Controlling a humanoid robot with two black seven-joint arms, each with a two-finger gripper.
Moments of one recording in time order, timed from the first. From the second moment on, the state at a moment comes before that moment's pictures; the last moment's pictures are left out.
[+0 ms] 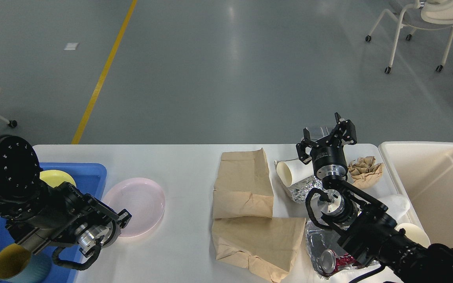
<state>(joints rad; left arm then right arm) -1.36 0.14 1.24 -1.23 -0.73 0.24 0.08 0.63 -0.02 0.70 0.57 0.12 0.09 0.65</state>
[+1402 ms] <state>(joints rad) -1.54 0.22 1.26 -1.34 -0.51 0.11 0.21 0.63 -0.02 0.70 0.57 0.12 0.10 0.65</state>
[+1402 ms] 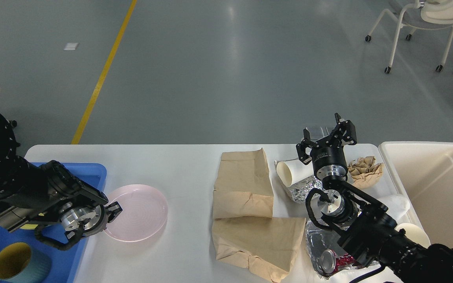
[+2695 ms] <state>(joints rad) -1.83 0.59 1.47 -1.36 -0.05 -0.23 0.17 0.63 -0.02 0.70 0.57 0.12 0.10 0.65</state>
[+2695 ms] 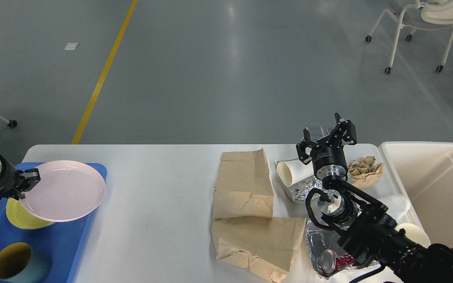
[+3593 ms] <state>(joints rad) -1.22 0.71 1.08 -0.99 -0.26 0.23 0.12 0.63 -0.02 0.70 0.57 0.12 0.10 0.65</state>
